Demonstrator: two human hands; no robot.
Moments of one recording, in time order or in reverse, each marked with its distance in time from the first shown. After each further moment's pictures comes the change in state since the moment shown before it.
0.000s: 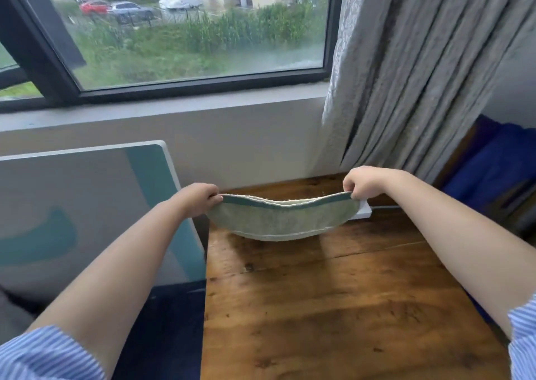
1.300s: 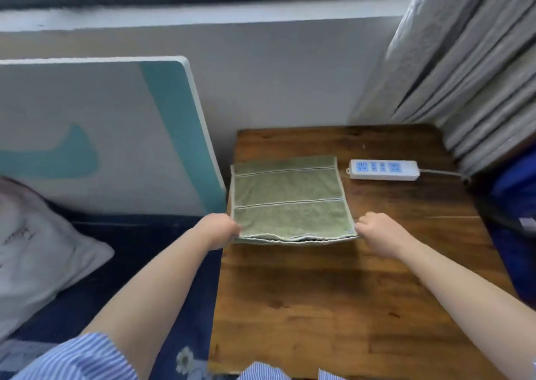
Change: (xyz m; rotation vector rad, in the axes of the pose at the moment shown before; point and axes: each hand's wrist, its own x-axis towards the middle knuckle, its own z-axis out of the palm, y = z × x) left_hand -0.037 -0.027 0.154 0.341 -0.409 0.130; right_hand 0.030 -0.027 0.180 -0.299 0.162 -0.383
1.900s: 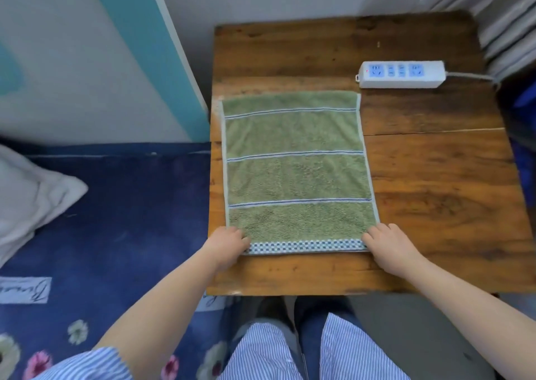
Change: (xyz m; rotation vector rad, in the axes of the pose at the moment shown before) left_hand -0.008 0.087 0.165 0.005 -0.193 0.262; right_hand -0.083 -0.086 0.124 -0.029 -0.241 0.016
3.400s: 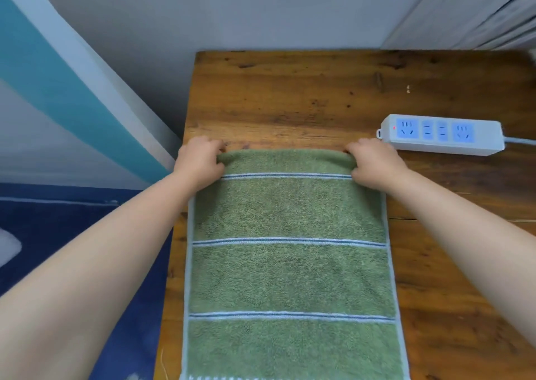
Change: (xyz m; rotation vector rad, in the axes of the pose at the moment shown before) left_hand 0.154 -0.175 -0.167 -0.507 0.557 -0.493; right_hand 0.255 0.138 -0.107 0.324 0.081 0.252
